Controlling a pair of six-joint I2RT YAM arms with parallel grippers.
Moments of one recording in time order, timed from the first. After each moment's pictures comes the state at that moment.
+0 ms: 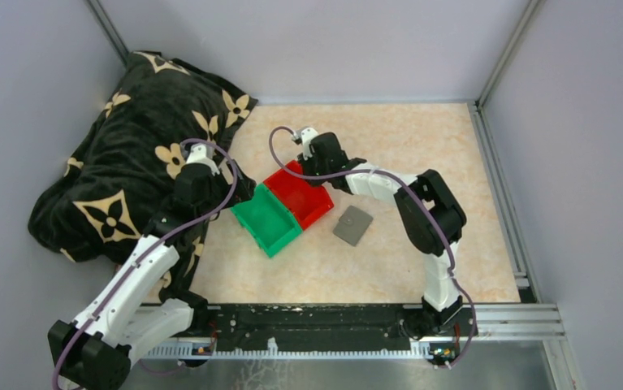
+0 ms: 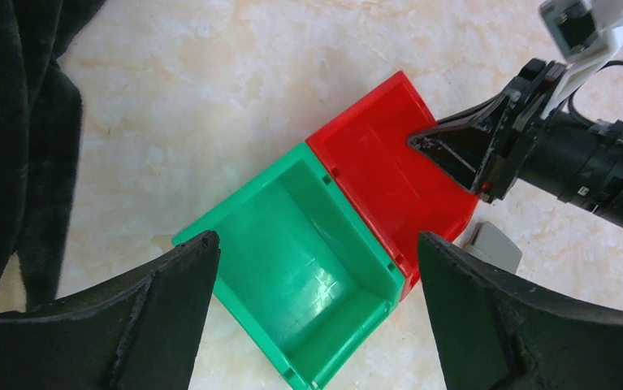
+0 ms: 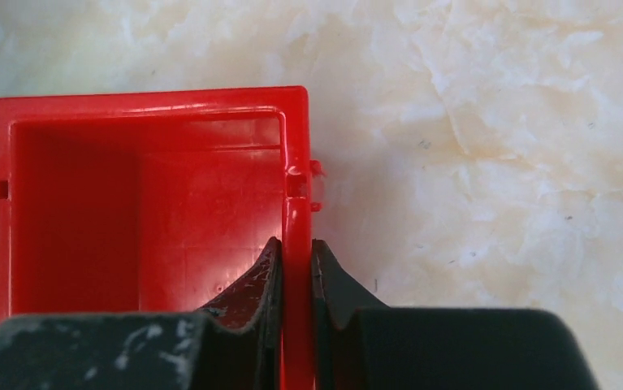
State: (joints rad) left arm -0.40 0.93 0.79 -0.33 -0.17 -0.55; right arm 0.66 1.97 1.35 -0.04 -0.10 -0.01
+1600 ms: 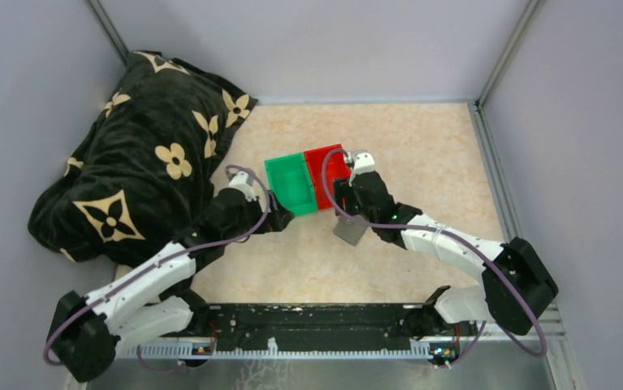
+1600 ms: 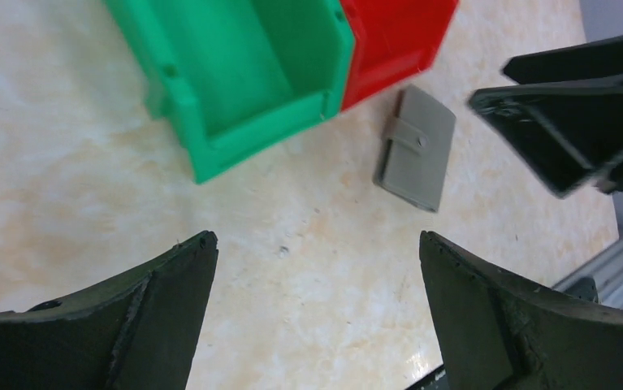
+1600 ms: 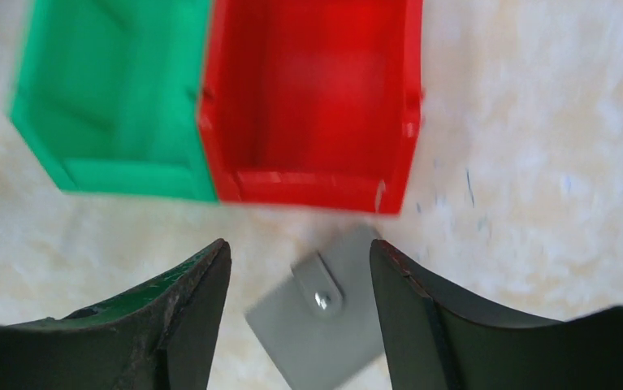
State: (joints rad) left arm -0.63 0.94 0.57 -0.11 -0.04 -0.64; right arm 0.72 1.28 0.78 0.03 0.28 0.27
